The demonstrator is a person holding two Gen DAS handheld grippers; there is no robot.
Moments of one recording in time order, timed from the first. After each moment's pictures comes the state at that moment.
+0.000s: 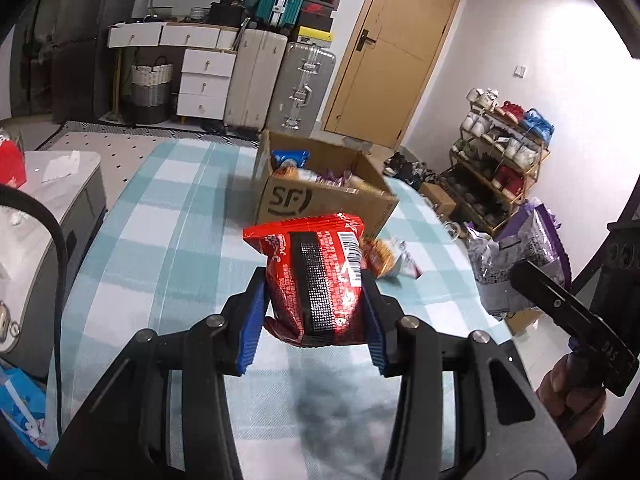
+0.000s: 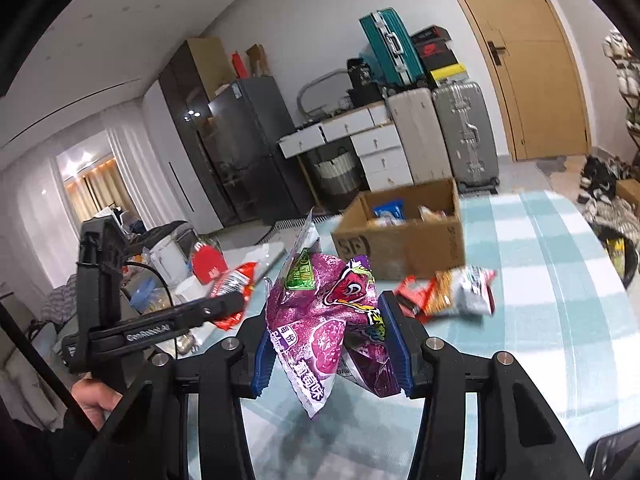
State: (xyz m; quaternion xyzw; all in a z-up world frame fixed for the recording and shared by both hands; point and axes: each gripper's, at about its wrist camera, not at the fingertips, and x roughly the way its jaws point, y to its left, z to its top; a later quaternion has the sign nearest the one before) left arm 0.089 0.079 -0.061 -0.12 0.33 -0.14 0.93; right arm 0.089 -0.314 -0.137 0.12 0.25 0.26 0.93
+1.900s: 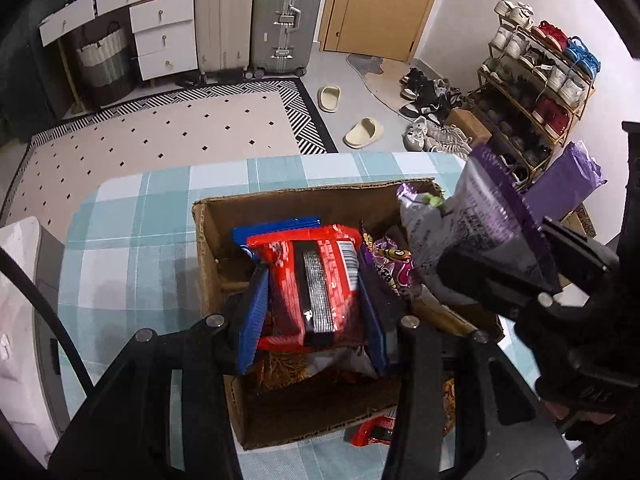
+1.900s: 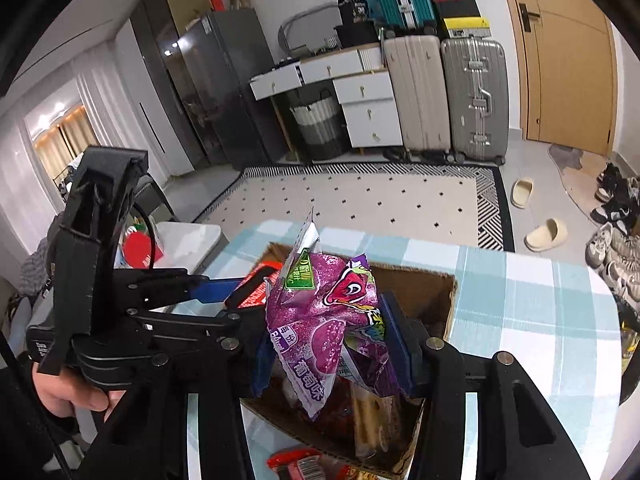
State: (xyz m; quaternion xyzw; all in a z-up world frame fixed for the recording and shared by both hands) left arm 0.453 -0.017 -0.086 -0.02 0.48 -0.15 0.86; right arm 0.432 -0.292 -0.130 0.04 0.37 0.25 0.89
